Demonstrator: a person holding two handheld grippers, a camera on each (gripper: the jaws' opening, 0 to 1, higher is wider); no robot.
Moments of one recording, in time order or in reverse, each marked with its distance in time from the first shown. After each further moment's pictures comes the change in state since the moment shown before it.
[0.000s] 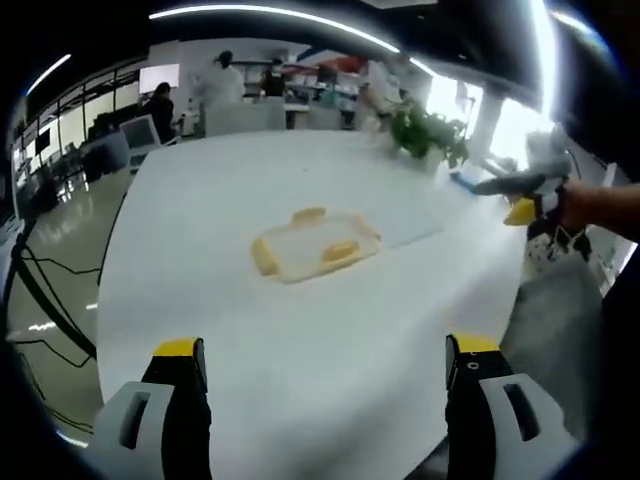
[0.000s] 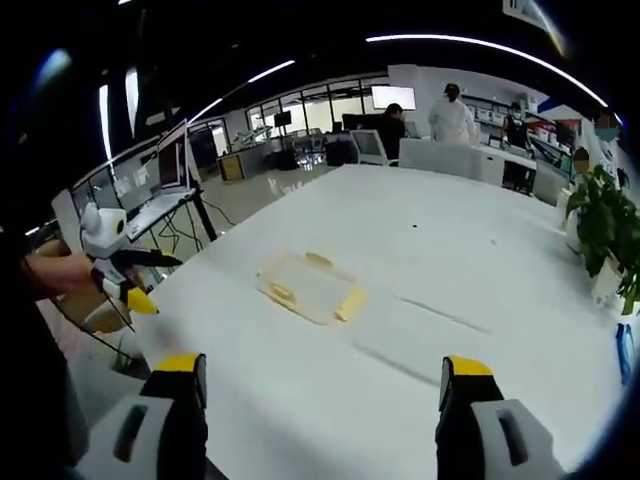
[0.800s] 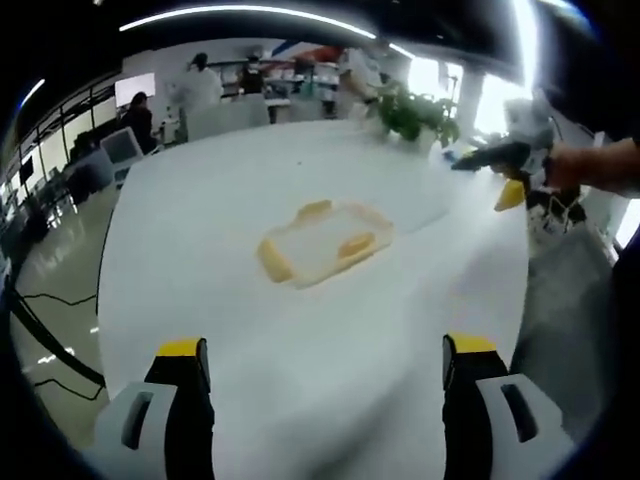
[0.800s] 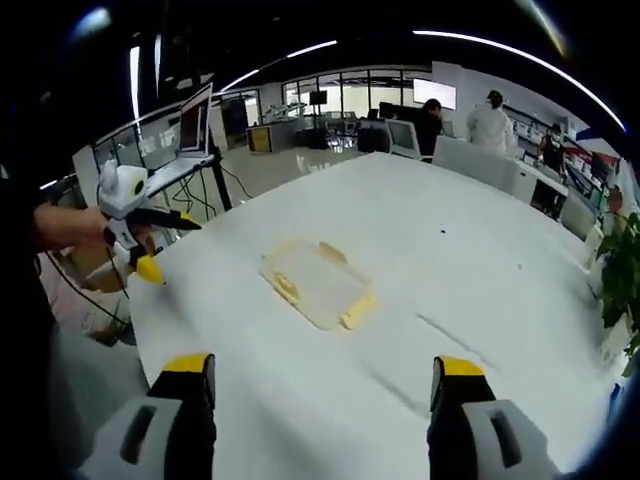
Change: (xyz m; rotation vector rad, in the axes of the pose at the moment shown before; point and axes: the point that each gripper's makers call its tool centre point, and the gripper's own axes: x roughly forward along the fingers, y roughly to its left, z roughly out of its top) left arm 0.023 0.027 0.005 0.115 0.044 -0.027; right arm 0.039 -0.004 0.010 -0.160 0.079 0.070
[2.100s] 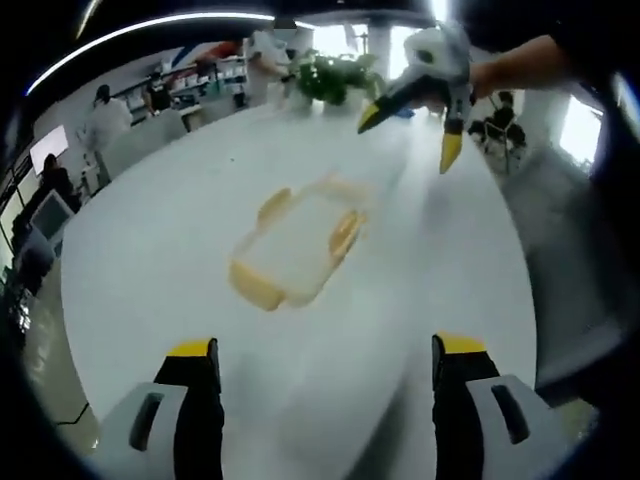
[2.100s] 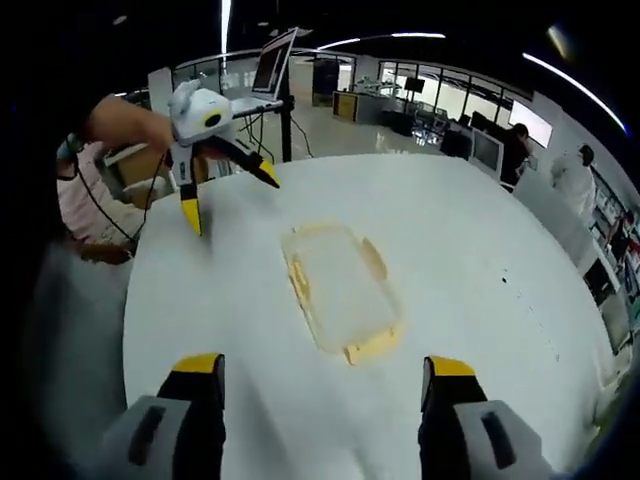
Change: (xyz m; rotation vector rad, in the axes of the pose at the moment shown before) left arm 0.054 0.019 0.008 0.348 0.100 -0.249; right arm 0.067 -0.006 0.013 -0.373 0.141 0.205
